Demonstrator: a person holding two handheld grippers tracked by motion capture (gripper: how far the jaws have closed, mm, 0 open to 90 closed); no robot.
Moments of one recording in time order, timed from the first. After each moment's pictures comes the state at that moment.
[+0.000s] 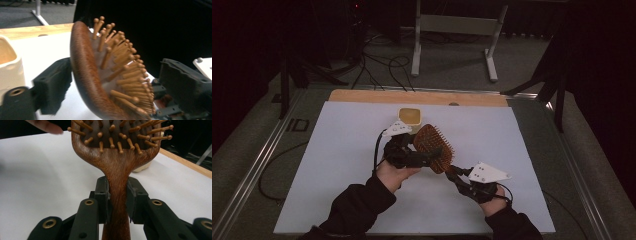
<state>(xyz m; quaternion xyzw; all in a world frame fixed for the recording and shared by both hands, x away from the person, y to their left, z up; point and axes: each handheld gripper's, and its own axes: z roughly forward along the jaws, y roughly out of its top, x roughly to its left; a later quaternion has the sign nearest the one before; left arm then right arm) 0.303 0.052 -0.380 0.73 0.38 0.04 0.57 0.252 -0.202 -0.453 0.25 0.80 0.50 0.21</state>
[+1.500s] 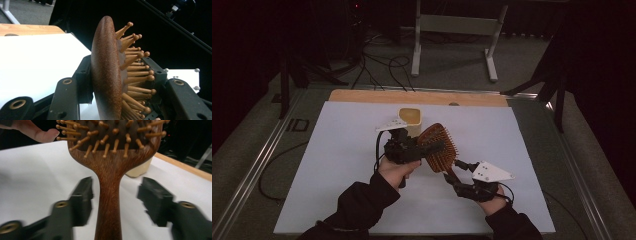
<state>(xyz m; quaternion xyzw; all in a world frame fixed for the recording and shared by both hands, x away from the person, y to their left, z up) 0.312 0.055 -0.378 0.70 0.36 -0.05 0.62 0.254 -0.206 -0.456 0.26 0.78 0.53 0.21</state>
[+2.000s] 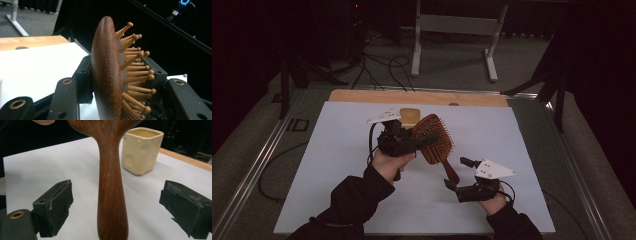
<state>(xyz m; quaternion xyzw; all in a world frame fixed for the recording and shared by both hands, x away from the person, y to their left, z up) 0.317 0.069 -0.354 0.69 0.36 -0.03 0.63 0.260 -0.213 -0.458 0.27 0.78 0.54 0.18</state>
